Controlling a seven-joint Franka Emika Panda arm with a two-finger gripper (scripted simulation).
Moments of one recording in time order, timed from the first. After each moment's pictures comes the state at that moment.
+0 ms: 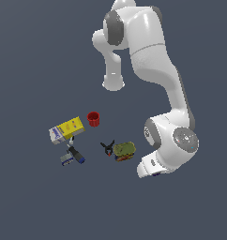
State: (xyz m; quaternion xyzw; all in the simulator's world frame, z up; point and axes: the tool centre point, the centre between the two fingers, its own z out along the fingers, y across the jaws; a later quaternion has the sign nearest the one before) arm 0.135 0.196 0.030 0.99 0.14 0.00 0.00
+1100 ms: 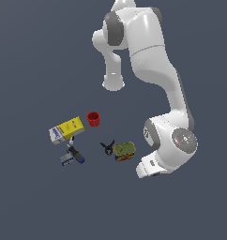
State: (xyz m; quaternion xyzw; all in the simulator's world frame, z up) arm 0.136 0.195 0.027 0.99 0.14 0.00 0.00
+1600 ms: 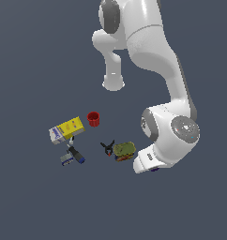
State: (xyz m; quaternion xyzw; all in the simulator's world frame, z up) arm 0.132 0.175 0.075 0.99 0.14 0.00 0.00
